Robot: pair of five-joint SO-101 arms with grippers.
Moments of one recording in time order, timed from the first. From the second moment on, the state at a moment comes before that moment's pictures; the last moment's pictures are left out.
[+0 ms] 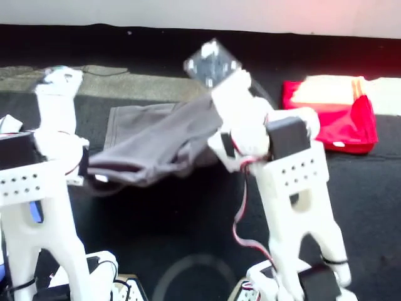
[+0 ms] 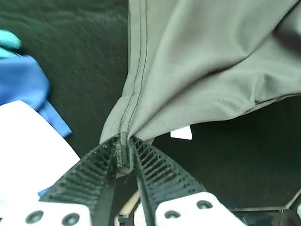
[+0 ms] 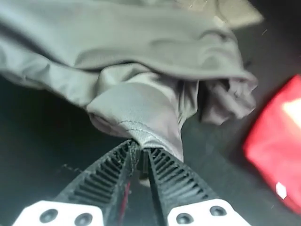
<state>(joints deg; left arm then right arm) -19.3 -32.8 16.1 97.5 -16.8 -25.7 -23.6 -2.3 94.8 23.3</state>
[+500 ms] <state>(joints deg) -19.3 -32.8 38.0 82.2 -21.1 -25.7 -51.4 69.4 64.3 32.3</state>
